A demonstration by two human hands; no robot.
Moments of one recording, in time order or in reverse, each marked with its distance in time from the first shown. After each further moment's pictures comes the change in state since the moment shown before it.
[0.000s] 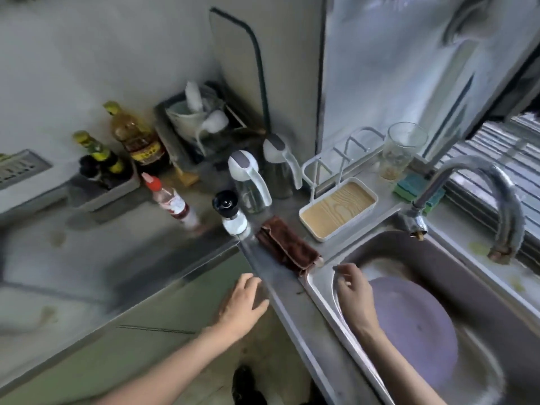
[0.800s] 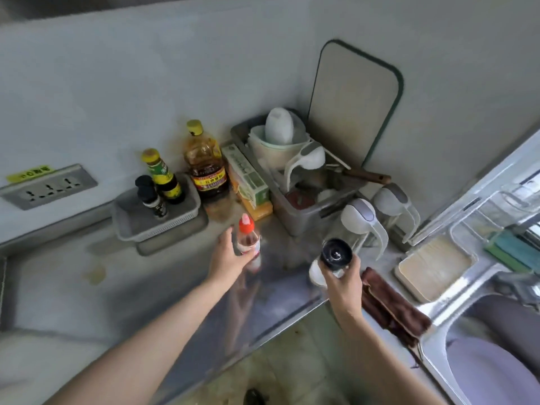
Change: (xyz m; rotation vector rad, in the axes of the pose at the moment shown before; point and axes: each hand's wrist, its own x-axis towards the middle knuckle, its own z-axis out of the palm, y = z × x) left_hand 0.136 -0.226 -0.182 -0.617 0.326 -0.140; right_hand 0.059 -0.151 0.249 0.117 0.197 -0.011
